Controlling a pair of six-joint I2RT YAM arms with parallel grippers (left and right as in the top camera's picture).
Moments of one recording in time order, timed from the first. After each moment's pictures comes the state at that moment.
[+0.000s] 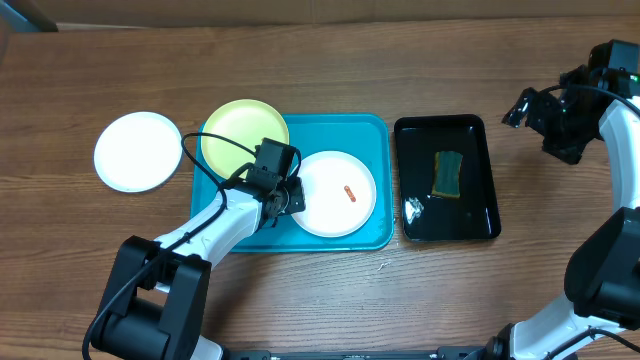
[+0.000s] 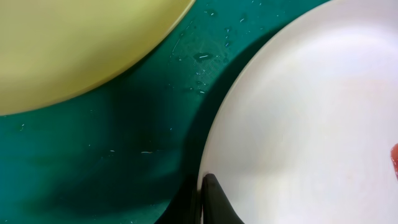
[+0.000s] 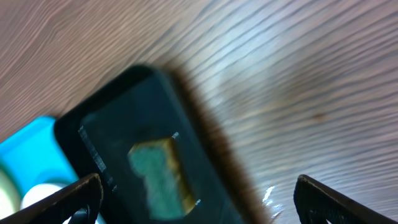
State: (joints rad) left arm -0.37 1.69 0.86 -0.35 0.00 -0.50; right arm -0.29 1.85 1.60 -1.08 -0.29 0.25
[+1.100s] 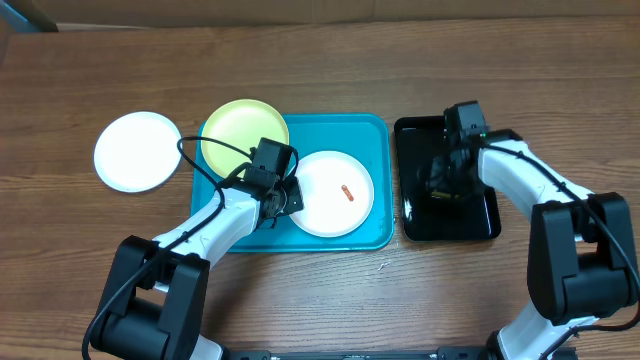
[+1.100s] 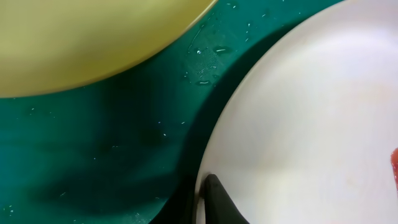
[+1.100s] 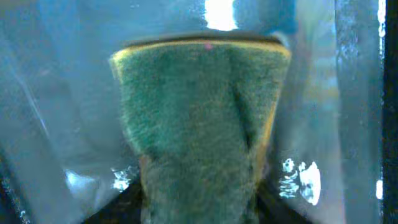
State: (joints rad) left arm -0.35 1.69 0.86 -0.37 0.01 -0.55; right arm 0.16 1.85 1.11 -0.65 0.01 0.36
